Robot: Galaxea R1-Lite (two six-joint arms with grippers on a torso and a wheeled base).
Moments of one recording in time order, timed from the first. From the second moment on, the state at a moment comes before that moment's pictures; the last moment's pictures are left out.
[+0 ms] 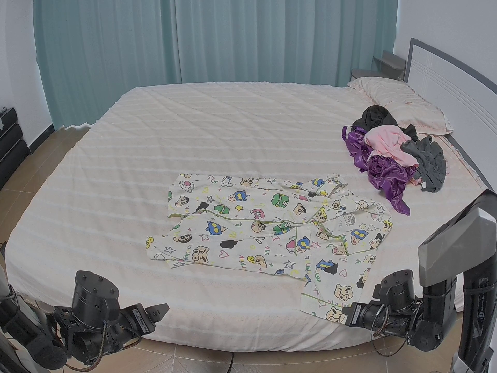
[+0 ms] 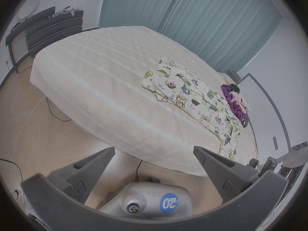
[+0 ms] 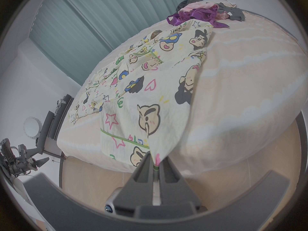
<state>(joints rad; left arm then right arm) -0.56 1.66 -0.10 -0.77 0.26 -0.87 0.48 2.33 -0.11 -1.48 -0.05 0.66</state>
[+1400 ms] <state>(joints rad) -0.52 1.89 -0.41 -0.77 0.32 -0.83 0.11 1.68 -0.16 -1.28 0.11 0.66</state>
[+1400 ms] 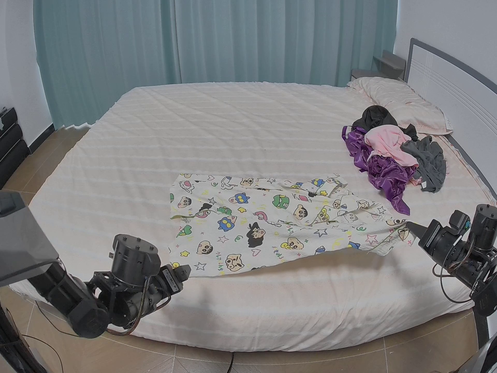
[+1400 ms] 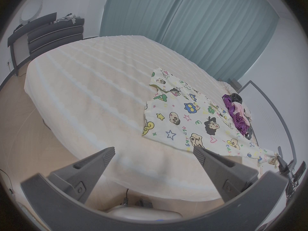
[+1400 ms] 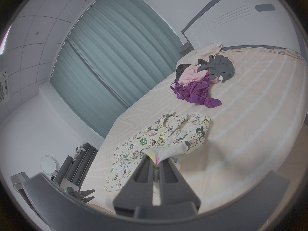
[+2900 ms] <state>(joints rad) -0.38 2.16 -0.61 -0.90 0.09 -0.64 0.09 1.67 -0.15 -1.28 0.13 0.66</state>
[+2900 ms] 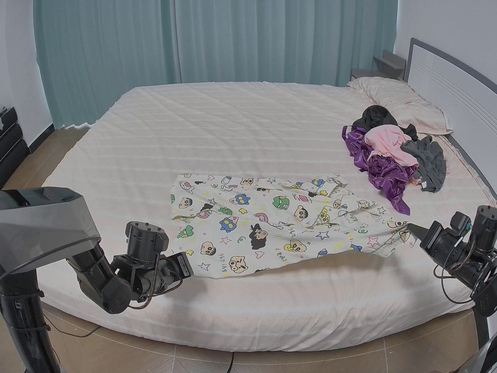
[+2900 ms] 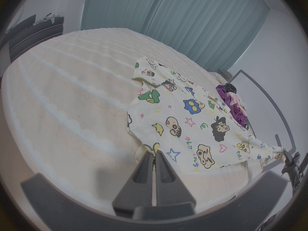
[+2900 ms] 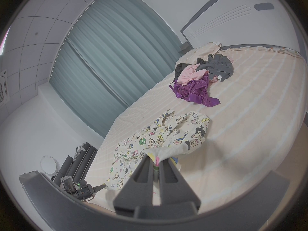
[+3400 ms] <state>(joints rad) -0.37 1.92 -0.62 -0.58 0.11 -0.64 0.09 1.70 -0.14 -1.28 0.13 0.66</state>
